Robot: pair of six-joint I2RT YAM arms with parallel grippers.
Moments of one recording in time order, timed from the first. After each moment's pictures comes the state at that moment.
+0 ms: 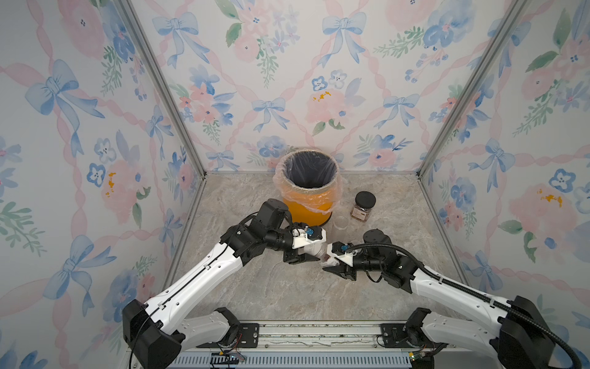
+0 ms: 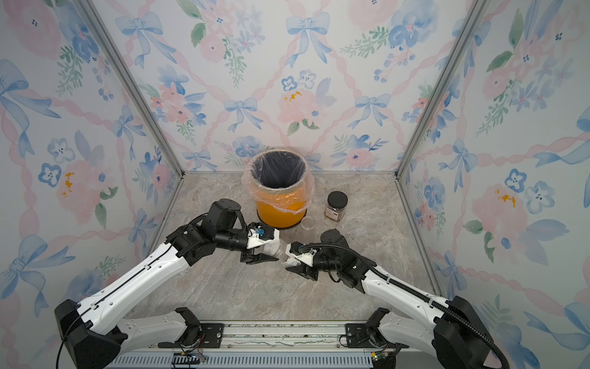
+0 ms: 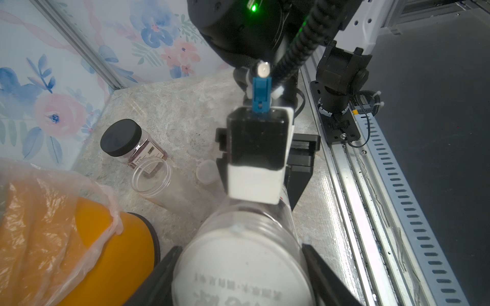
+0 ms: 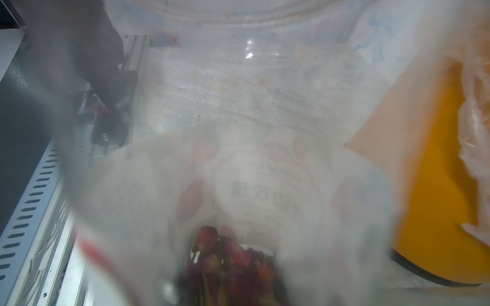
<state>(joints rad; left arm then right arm) -0.69 1.17 1.13 -0.66 0.61 0.70 0.73 1.26 0.75 -0.04 -0.53 -0.41</state>
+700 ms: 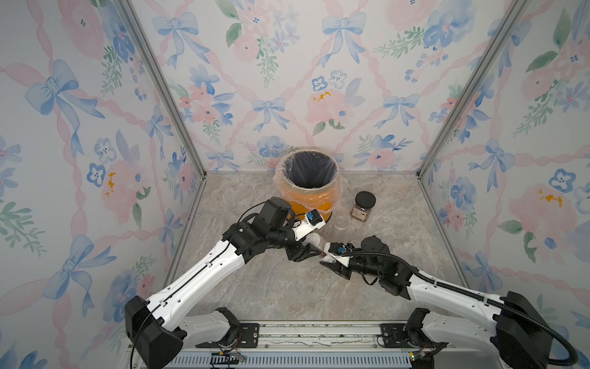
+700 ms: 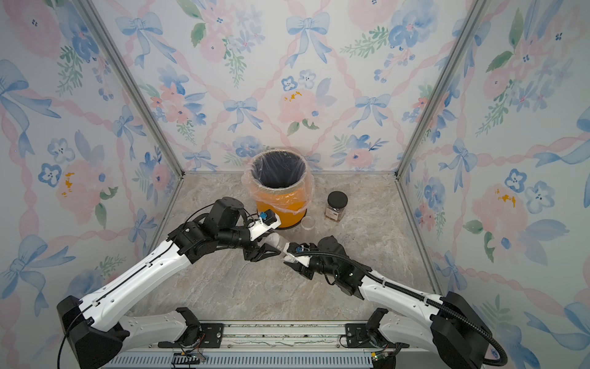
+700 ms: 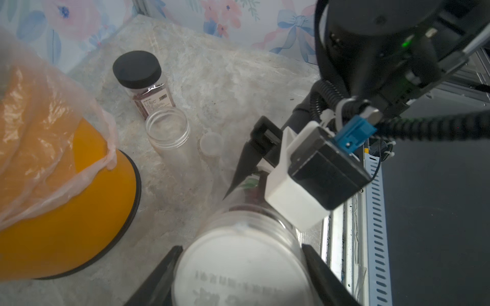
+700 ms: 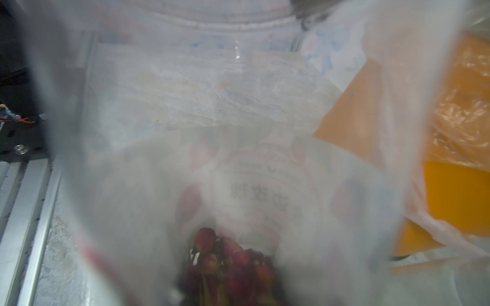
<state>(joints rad) -0.72 1.21 1.18 -0.70 0.44 0.25 0.84 1.28 0.67 0.19 -0.24 -0.35</state>
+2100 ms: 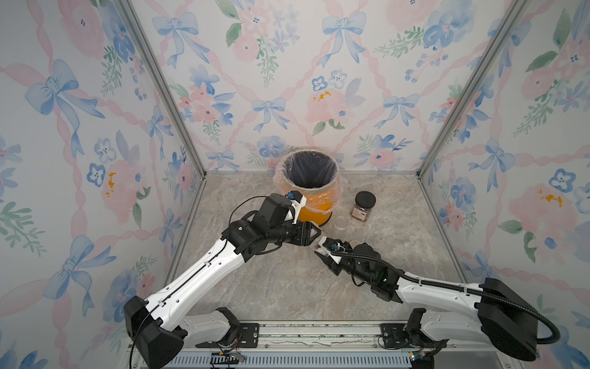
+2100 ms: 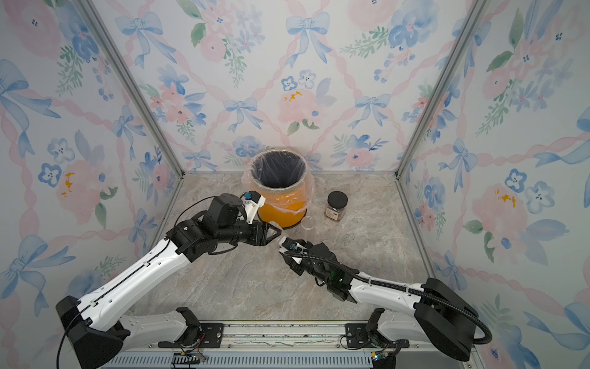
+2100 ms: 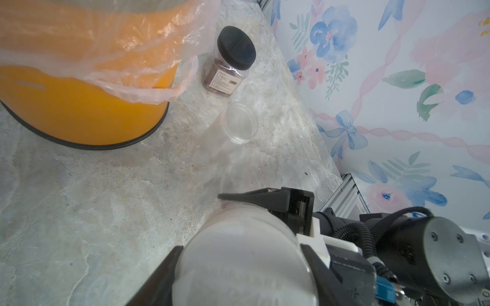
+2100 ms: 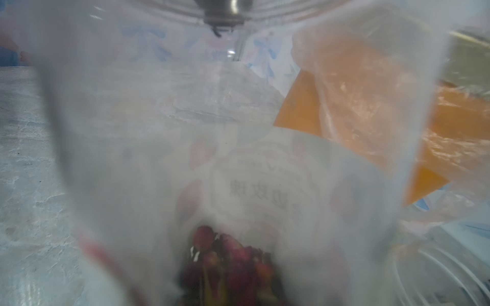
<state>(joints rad) -0.70 1.20 1.22 -0.67 0.26 -0.51 0.95 1.39 0.64 0.46 0.09 -0.25</state>
